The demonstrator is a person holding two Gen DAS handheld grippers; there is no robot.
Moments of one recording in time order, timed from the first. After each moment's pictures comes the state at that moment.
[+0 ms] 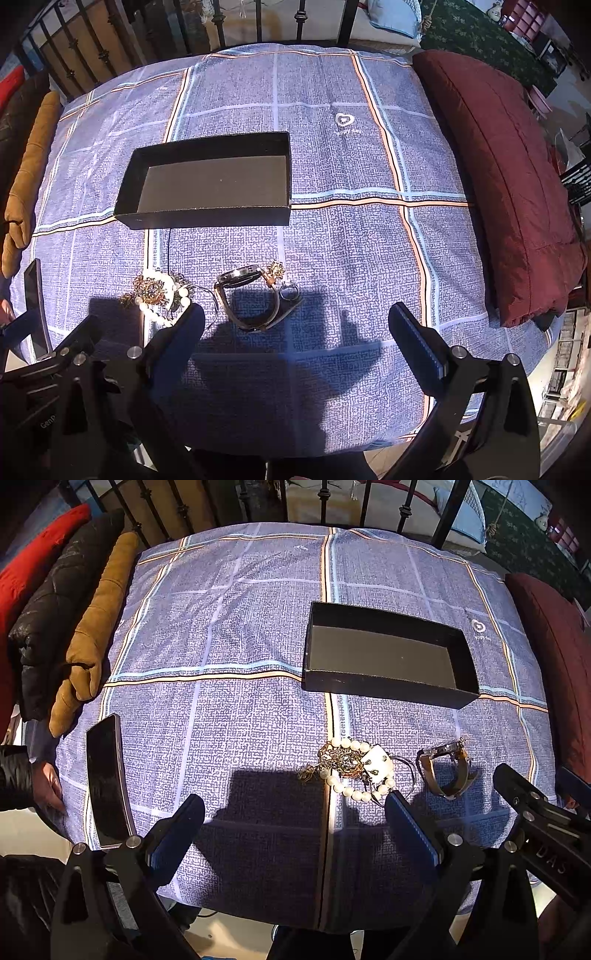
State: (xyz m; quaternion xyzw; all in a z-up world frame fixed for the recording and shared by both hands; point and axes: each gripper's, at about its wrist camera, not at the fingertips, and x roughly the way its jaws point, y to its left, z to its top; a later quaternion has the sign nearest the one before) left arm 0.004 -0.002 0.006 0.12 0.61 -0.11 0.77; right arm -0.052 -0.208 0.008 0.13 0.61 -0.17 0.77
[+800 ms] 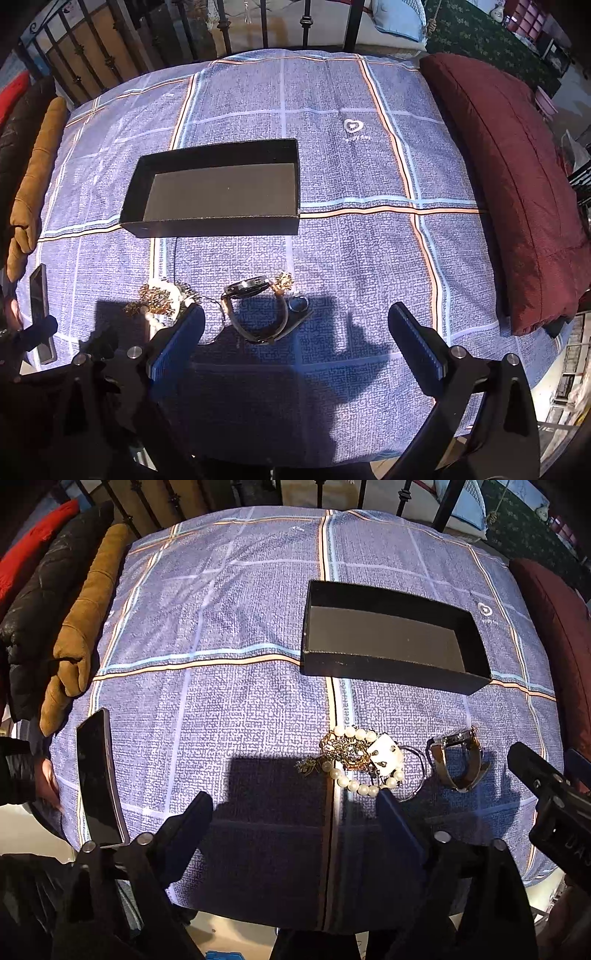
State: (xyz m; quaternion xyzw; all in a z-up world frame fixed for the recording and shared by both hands) left arm 0.009 -0.002 -0.017 0.13 0.63 -0.12 0.75; right arm -0.047 -0.208 0.003 0.13 0.59 -0.16 0.78
